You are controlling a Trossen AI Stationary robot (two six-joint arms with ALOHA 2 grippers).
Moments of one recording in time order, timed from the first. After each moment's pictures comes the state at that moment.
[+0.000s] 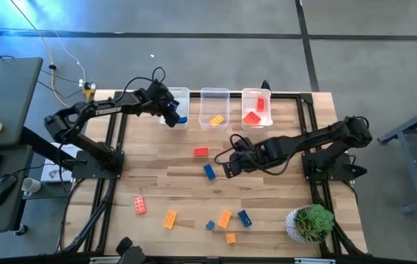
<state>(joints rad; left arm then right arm) 0.86 1.46 0.82 -0.31 0.04 -0.04 0.22 1.59 1.33 -0.89 0.24 1.33</state>
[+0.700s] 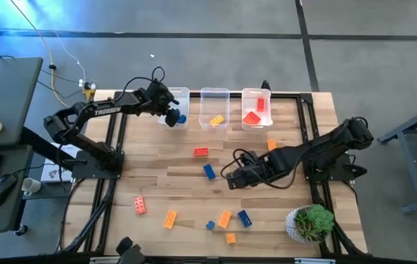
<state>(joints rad) 0.86 1.45 0.82 -0.31 0.04 -0.03 0.34 1.59 1.33 -0.91 0.14 1.60</state>
